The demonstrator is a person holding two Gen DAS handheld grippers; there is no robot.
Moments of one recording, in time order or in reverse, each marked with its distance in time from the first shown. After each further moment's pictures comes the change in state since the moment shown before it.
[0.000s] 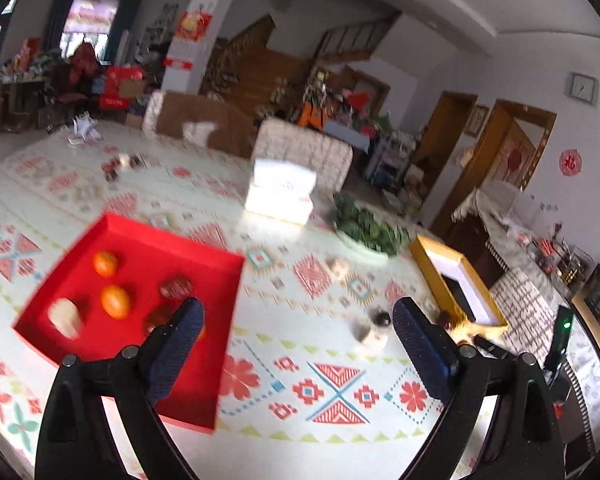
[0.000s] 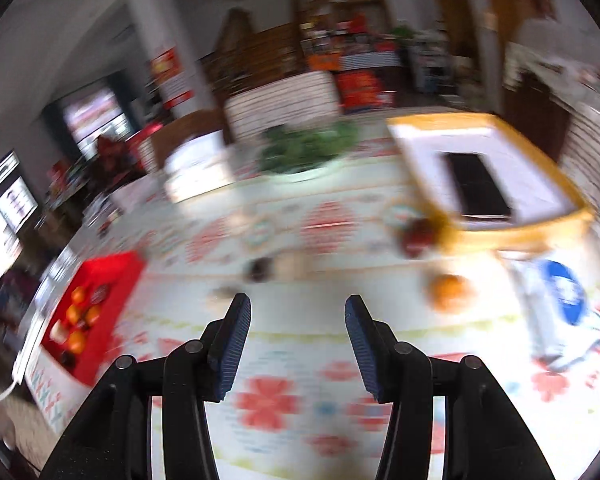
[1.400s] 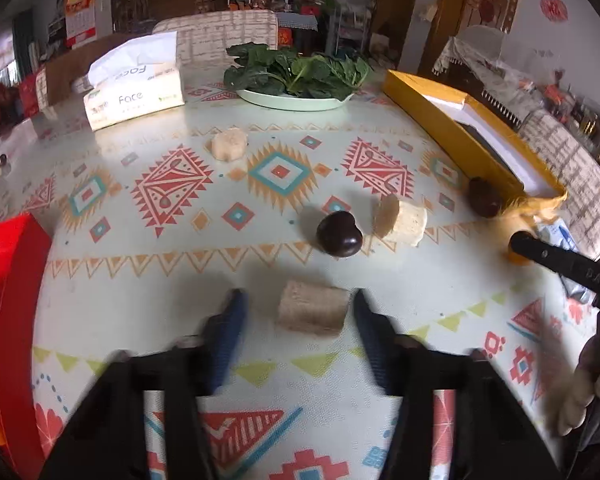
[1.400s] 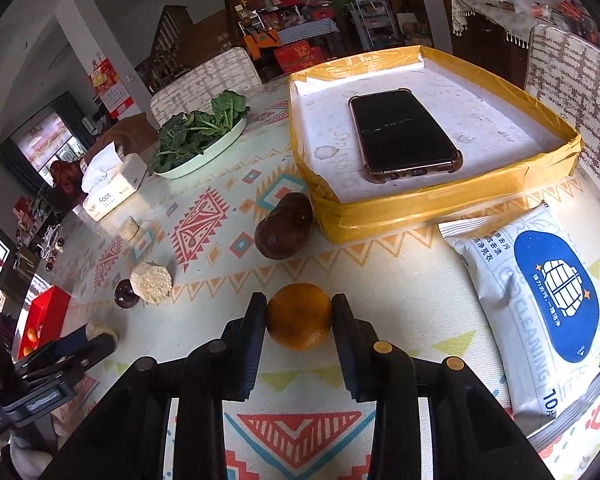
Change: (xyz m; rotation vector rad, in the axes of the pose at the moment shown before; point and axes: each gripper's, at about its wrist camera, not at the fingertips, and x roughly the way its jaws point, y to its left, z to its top) left arm 0.225 -0.122 -0.073 0.342 0.386 0.013; right arm 0.066 -0.095 0.007 0.162 0.093 -0.068
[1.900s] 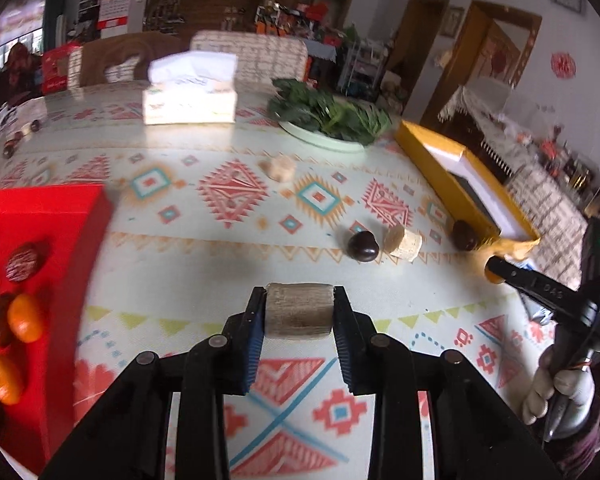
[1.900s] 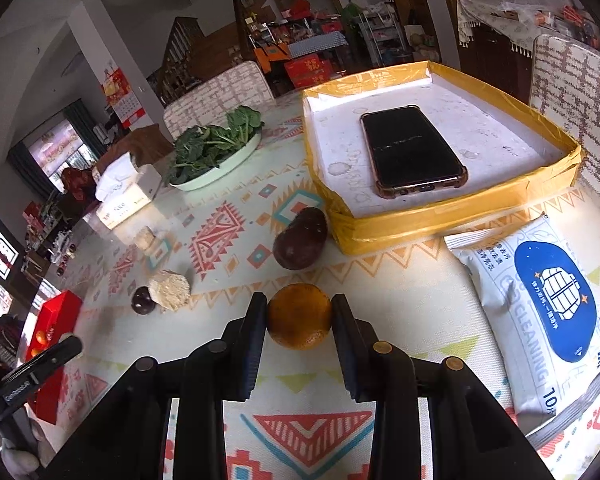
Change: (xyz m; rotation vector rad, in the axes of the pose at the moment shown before) left arm -0.071 0.049 -0.022 -0.155 -0.117 -0.051; right arm -0.013 0.004 -0.001 -0.007 -0.054 0.046
